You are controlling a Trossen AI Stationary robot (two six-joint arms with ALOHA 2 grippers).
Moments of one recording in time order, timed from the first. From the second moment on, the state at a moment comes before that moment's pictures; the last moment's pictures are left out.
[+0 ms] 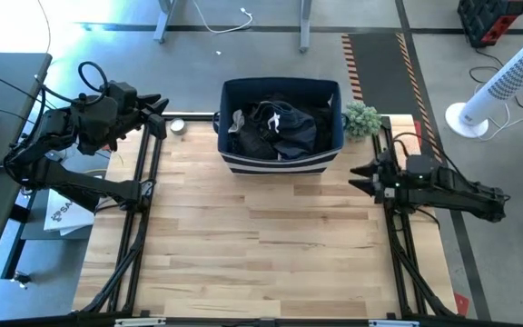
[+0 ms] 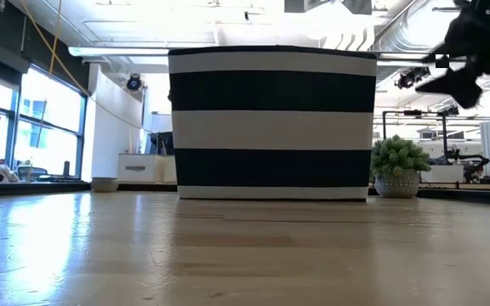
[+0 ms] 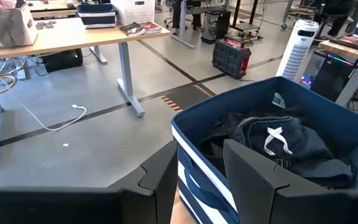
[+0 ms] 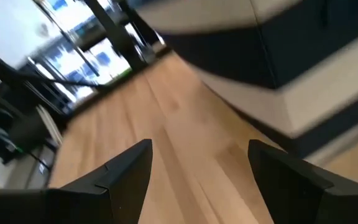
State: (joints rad) left arm 0.10 0.93 1.54 -1.03 -0.81 -0.39; right arm -0.16 0.11 0.37 -0.54 0.01 0.49
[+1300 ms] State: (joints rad) left arm 0.10 0.93 1.54 -1.03 -0.81 -0.39; right arm -0.01 0.00 0.01 0.14 0.23 -0.12
